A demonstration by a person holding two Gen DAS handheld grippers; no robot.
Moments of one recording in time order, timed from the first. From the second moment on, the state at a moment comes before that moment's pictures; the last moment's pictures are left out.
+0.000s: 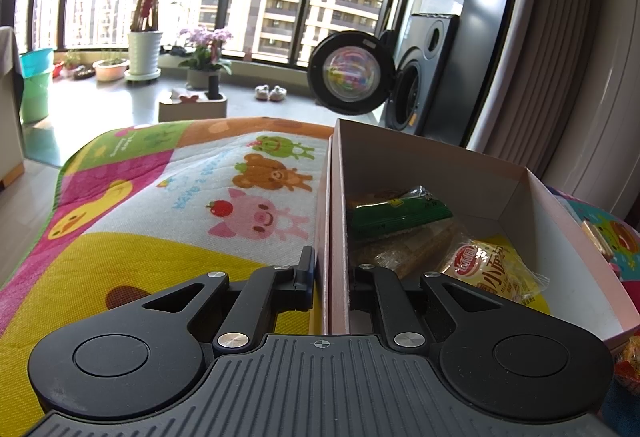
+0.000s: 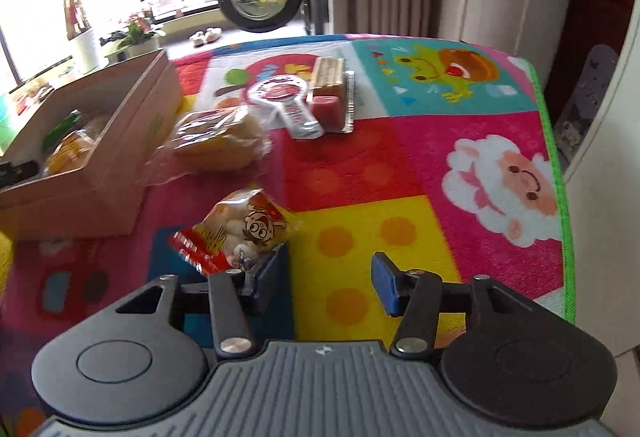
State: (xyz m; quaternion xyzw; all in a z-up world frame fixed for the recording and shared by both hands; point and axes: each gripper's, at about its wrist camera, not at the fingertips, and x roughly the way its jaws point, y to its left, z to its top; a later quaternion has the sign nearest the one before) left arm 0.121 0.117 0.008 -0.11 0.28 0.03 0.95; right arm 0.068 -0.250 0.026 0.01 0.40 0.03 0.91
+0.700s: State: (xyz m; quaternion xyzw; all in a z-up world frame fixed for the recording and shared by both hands) left arm 0.120 0.117 0.009 -0.10 0.28 0.03 0.95; right arm 0.105 -0.209 0.010 0.04 0.39 0.03 0.92
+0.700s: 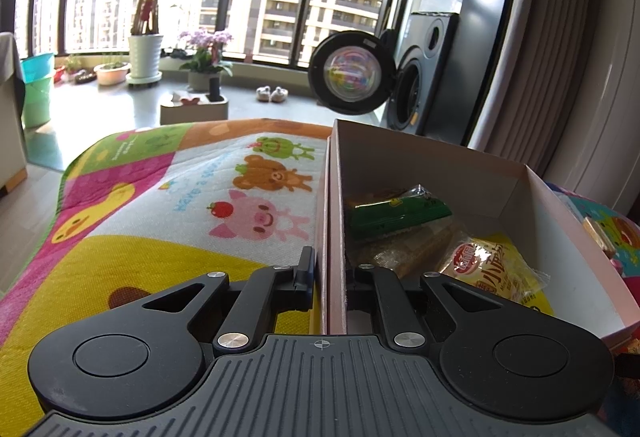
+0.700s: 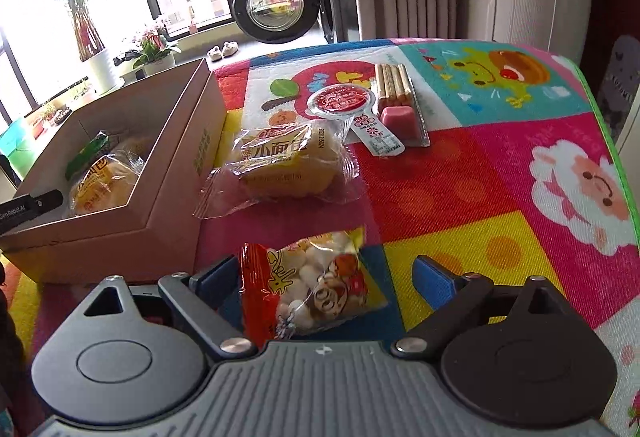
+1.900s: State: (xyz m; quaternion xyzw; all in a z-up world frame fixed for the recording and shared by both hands) left arm 0.120 0.120 0.006 -0.11 0.28 0.03 0.95; right arm 0.094 -0.109 0.162 -0.05 0.30 0.23 0.92
